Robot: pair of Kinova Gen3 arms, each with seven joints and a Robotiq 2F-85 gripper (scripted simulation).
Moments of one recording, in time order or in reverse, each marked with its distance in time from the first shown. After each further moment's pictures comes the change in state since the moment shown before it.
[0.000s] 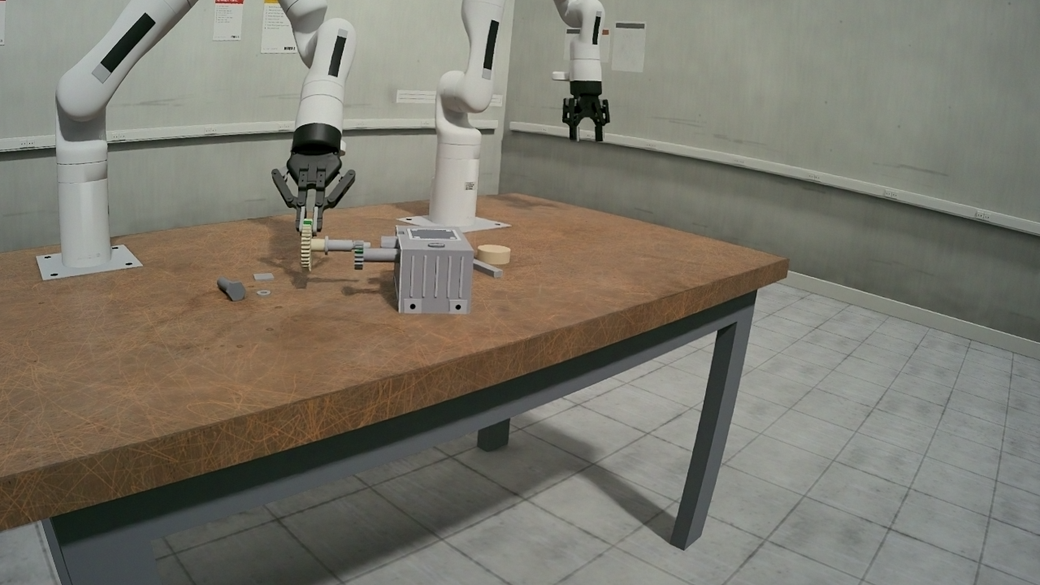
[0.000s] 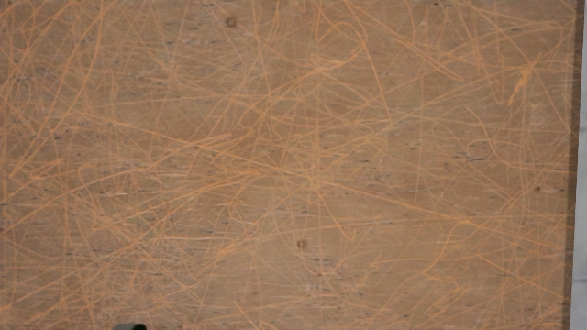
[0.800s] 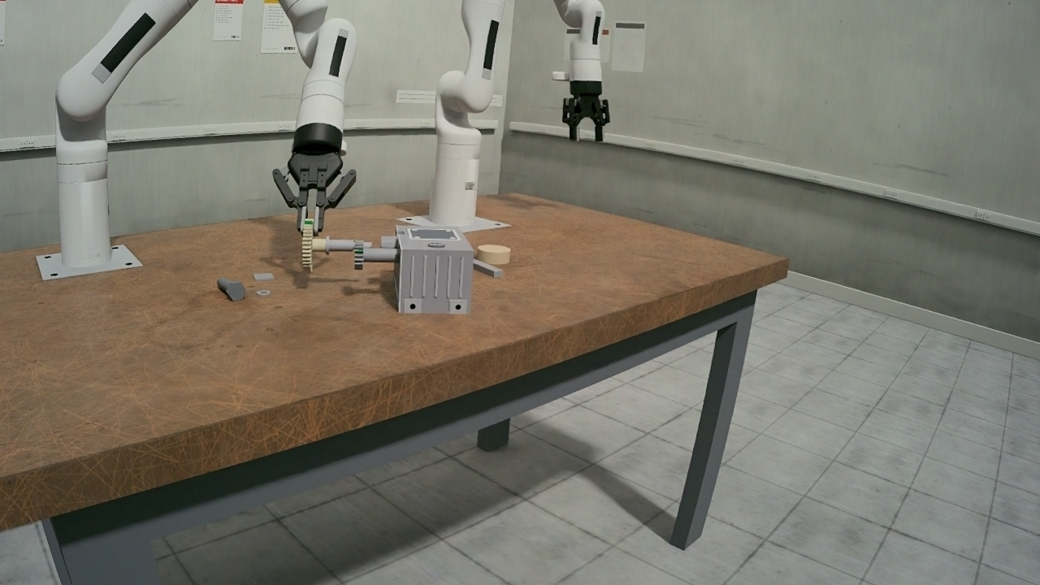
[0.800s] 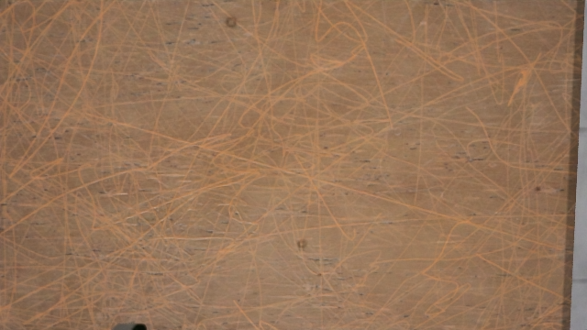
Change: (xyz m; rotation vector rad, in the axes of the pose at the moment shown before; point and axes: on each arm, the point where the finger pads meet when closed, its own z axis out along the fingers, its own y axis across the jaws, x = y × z) left arm 0.000 0.000 0.000 0.000 0.000 0.000; right arm 0.000 0.002 0.000 -0.002 0.000 0.002
